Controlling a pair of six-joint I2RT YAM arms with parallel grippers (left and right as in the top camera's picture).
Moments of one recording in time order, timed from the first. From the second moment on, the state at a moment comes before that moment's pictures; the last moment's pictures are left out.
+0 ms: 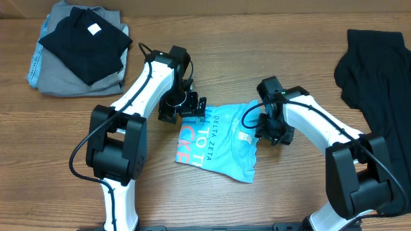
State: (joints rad) left arm -0.32 2.13 1.66 -1.22 0.31 -0.26; right arm 0.31 1.80 1.12 -0.96 0.03 0.62
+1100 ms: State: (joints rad) left arm -0.16 2.13 1.66 -1.23 0.31 -0.18; right arm -0.17 1.66 1.18 -0.95 -0.10 0.67
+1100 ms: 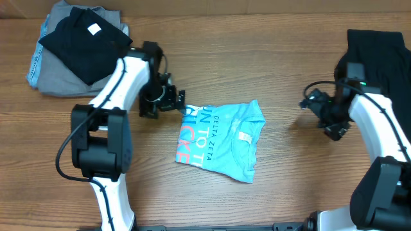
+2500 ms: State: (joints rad) left arm -0.11 2.13 1.62 -1.15 0.27 -0.04; right arm -0.27 1.66 1.18 -0.94 -0.11 0.67
